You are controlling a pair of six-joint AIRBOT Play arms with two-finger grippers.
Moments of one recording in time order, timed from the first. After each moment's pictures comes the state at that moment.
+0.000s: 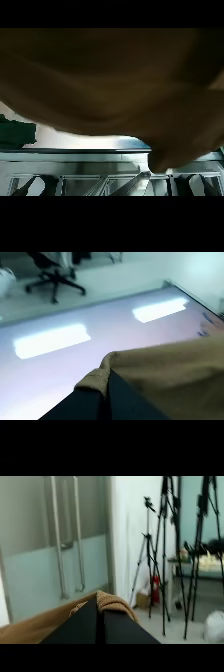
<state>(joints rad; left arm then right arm) 0.62 -0.96 1.87 -2.74 1.56 2.03 -0.85 -0.79 1.47 0.14 1.29 0.75</state>
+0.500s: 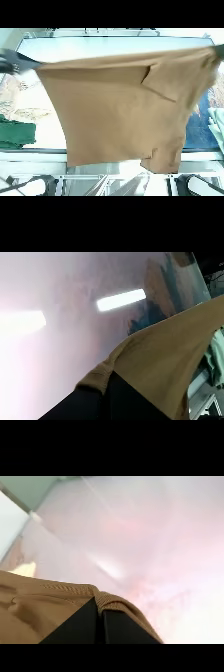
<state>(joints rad) 0.36 -1.42 1.48 -2.60 1.49 2.10 -0.51 -1.26 1.33 -0.35 1.31 0.84</state>
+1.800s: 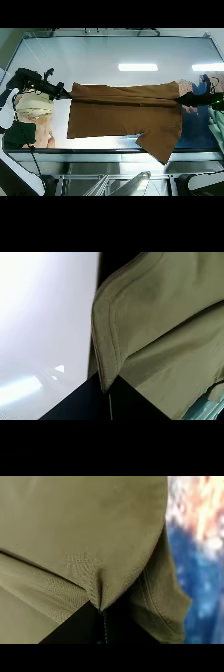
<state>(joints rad) 0.22 -2.03 1.65 -2.30 1.44 1.92 -0.53 -1.76 1.16 -0.60 1.17 0.69</state>
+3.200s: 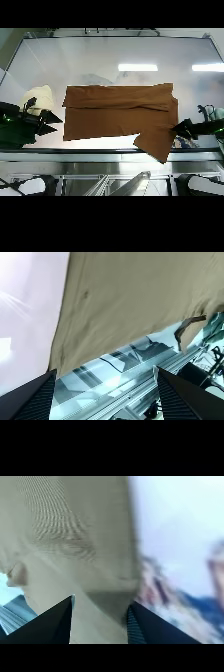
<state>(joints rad) 0.48 -1.44 0.81 -2.30 1.46 1.99 -0.59 -1.42 0.62 -0.83 1.26 0.95</state>
